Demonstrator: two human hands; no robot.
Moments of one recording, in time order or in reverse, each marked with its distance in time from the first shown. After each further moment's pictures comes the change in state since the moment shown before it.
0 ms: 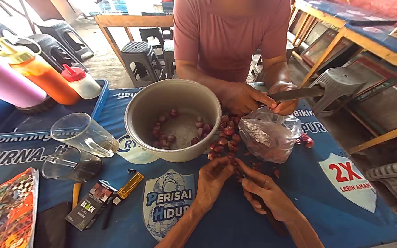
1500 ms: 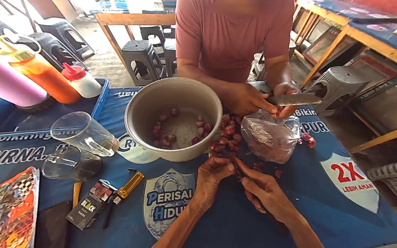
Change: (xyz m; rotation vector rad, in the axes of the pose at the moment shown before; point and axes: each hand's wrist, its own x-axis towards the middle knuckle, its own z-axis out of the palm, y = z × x) left_hand 0.003 -0.002 -0.003 -0.239 0.051 -0.122; right_hand 0.001 0.002 0.007 -0.191 0.095 -0.141
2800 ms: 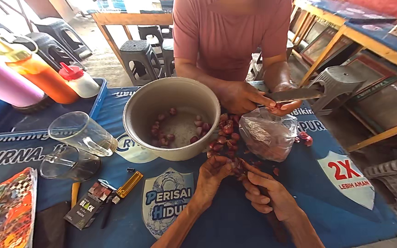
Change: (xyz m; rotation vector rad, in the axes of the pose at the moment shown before) left_hand 0.000 -0.003 -0.003 0.125 -0.104 0.043; right_hand -0.002 0.001 -0.013 0.643 -0.113 0.293
